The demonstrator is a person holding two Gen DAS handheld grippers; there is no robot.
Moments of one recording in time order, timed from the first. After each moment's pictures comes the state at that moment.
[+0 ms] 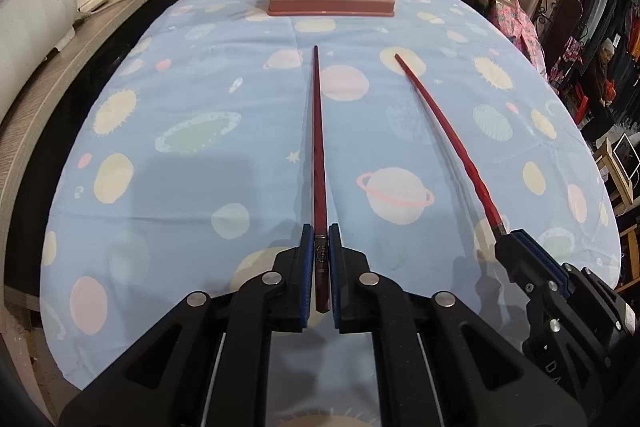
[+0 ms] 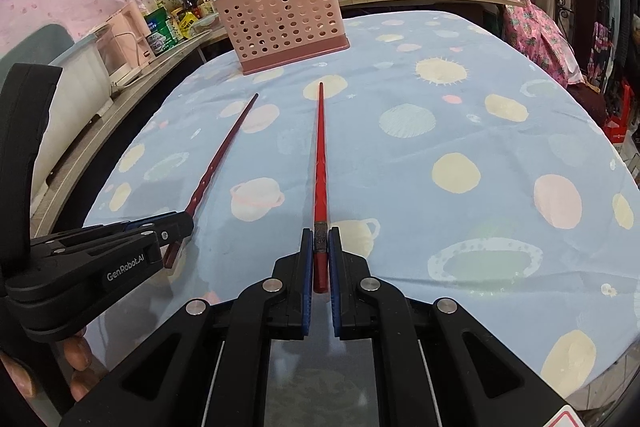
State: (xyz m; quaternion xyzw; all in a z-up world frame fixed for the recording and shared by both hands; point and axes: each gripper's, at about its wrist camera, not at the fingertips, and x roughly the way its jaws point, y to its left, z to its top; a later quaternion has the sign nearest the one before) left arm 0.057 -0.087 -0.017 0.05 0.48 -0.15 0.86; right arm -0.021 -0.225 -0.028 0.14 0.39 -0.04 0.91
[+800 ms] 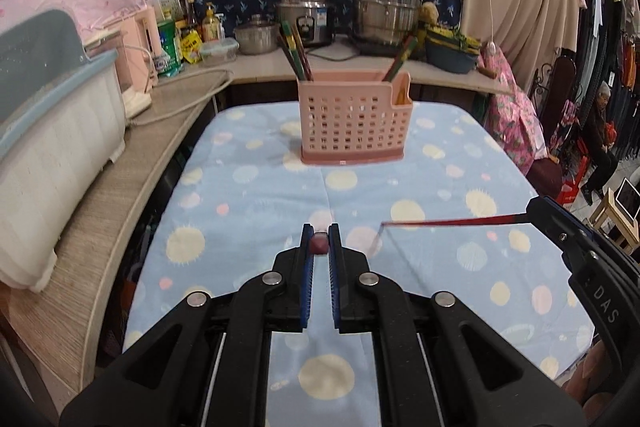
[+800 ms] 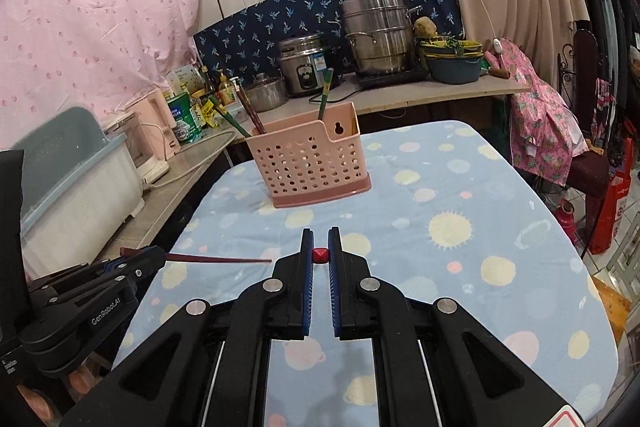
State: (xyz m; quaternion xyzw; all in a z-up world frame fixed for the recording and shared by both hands) left arm 0.072 -0.066 0.113 0.04 0.34 -0.13 0.93; right arm 0.013 -0.244 0.099 0.15 0.25 -0.03 0.96
